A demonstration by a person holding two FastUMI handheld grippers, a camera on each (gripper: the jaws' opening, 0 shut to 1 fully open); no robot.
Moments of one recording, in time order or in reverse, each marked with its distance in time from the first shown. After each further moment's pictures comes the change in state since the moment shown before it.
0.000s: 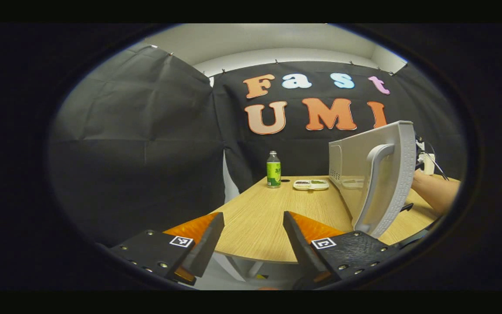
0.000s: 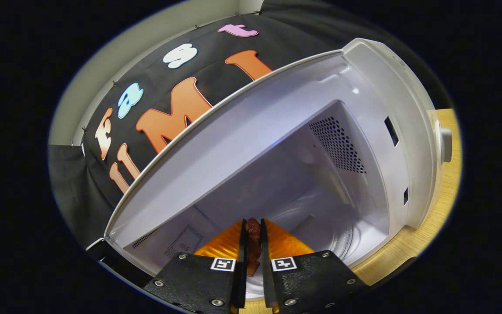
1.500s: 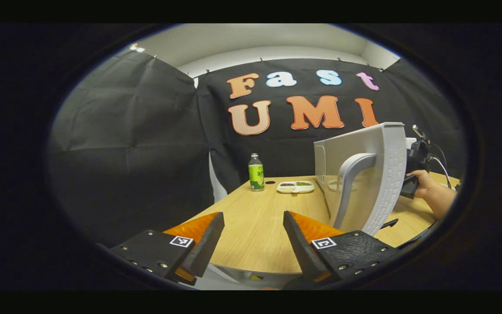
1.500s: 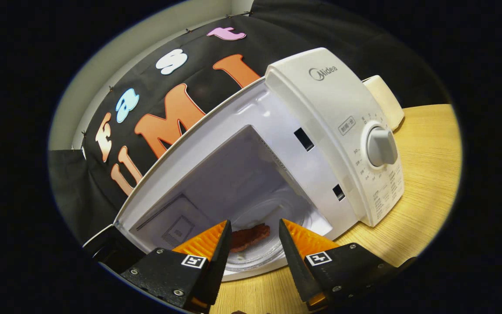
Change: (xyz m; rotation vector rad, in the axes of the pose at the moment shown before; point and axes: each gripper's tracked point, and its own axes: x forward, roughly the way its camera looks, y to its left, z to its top) left arm 0.017 -0.062 0.021 0.002 0.027 -0.094; right arm -0.069 -0.049 -0.002 0.021 0.067 0.017
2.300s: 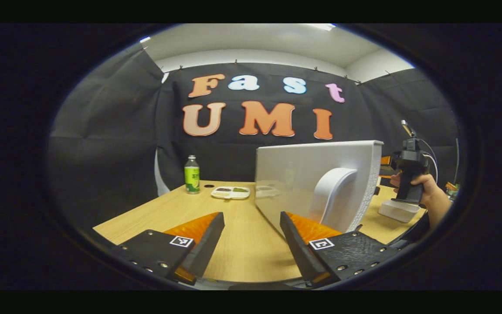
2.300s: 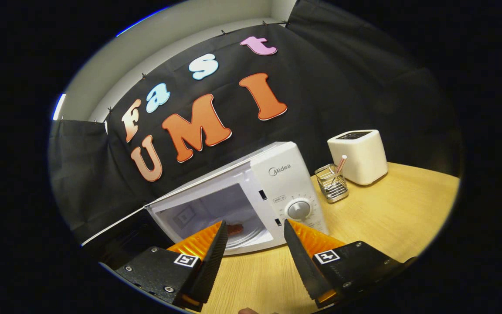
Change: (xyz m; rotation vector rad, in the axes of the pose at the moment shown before) left arm -0.005 -0.145 0.016 -0.074 -0.035 -0.339; right arm -0.123 -0.052 0.101 -0.261 -0.023 0.070
